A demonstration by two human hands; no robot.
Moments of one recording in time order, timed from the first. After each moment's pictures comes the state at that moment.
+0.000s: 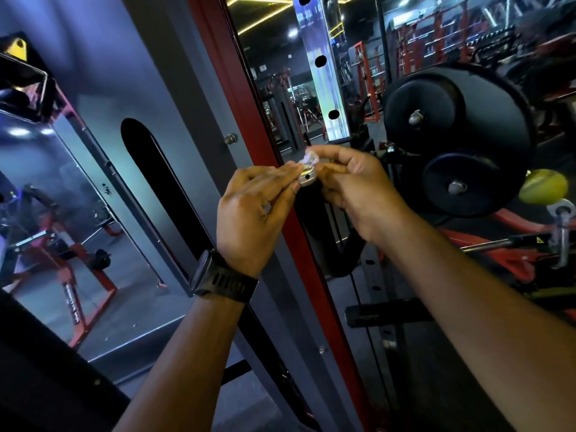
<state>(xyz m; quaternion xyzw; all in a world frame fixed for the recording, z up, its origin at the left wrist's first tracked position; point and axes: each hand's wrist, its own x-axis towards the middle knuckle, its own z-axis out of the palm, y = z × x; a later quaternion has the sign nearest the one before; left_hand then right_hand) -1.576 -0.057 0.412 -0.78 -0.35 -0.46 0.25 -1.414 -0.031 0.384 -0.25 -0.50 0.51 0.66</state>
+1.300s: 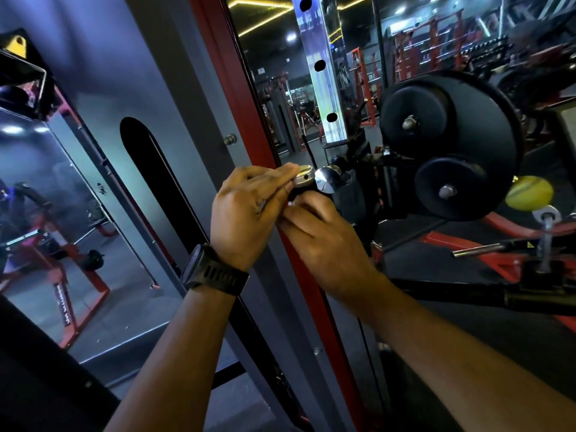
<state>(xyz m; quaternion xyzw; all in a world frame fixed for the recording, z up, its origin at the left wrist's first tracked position) -1.585 -0.054 0.416 -0.79 -0.32 -0.45 0.28 -1.456 -0.044 0.325 -0.27 -0.68 -0.35 0.58</state>
